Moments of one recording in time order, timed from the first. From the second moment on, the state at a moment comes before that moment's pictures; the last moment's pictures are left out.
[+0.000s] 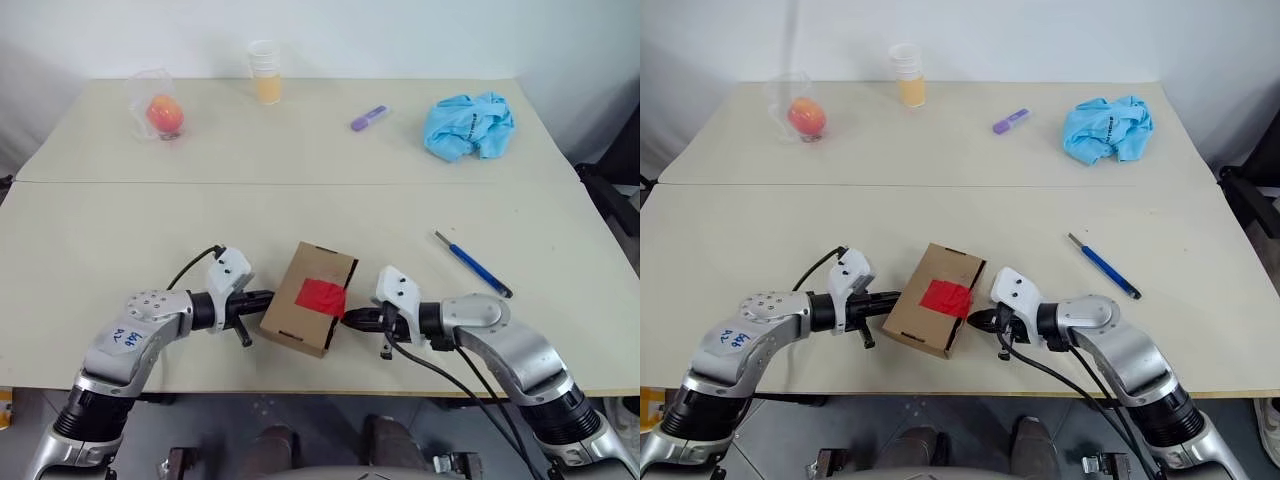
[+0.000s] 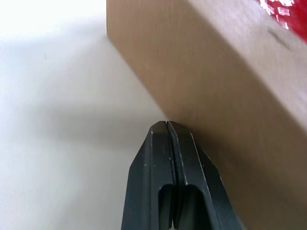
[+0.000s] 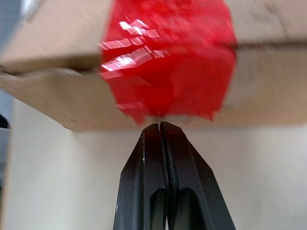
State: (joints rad) left arm -0.26 0.68 -0.05 -0.29 -0.40 0.77 -0.74; right arm -0.33 -0.59 0.29 -0.37 0.28 0.68 0.88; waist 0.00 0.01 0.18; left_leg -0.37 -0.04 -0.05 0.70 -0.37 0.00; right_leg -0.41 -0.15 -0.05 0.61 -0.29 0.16
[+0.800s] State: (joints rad) left arm -0.23 0.68 -0.06 -0.35 -0.43 0.80 -0.77; right arm -0.41 -0.57 0.22 -0.23 0.26 0.59 0.83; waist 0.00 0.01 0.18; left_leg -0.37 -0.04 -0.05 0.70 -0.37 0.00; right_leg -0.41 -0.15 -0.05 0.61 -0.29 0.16
